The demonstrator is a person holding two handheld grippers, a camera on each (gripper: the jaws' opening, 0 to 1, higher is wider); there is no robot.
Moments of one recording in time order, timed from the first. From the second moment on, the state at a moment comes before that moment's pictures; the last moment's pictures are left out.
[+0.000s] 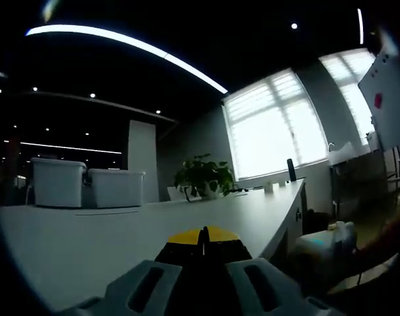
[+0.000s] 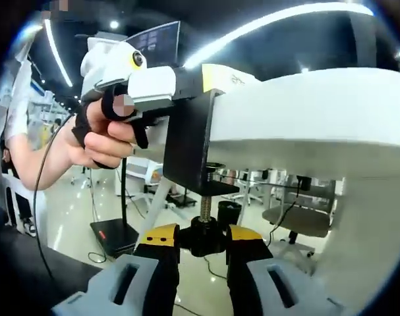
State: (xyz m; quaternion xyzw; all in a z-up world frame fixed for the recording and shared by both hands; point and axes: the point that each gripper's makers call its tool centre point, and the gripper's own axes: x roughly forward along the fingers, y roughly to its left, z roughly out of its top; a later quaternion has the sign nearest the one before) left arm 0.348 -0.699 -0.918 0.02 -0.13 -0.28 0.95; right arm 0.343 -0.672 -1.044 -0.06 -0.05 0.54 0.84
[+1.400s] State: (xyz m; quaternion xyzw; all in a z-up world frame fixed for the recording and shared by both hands) left arm 0.349 -0.700 -0.916 0.02 -0.13 -0.28 0.95; right arm 0.342 -0.694 -1.048 -0.05 -0.06 0.18 0.98
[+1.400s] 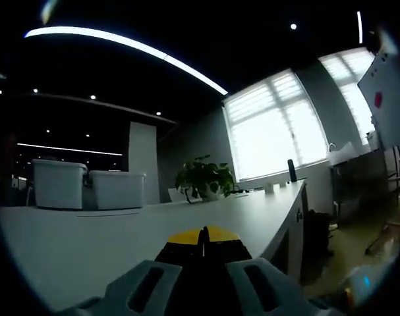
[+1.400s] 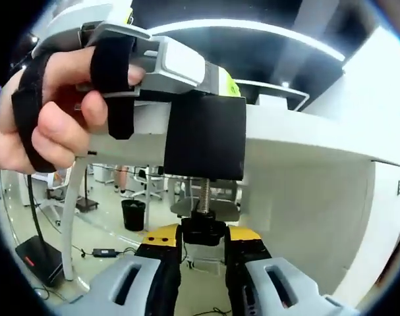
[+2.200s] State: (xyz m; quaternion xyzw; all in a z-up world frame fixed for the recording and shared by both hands) left arm 0.349 -0.700 -0.916 0.01 -0.13 -0.28 0.95; right arm 0.343 -0.679 -1.051 -0.05 -0.02 0.52 0.85
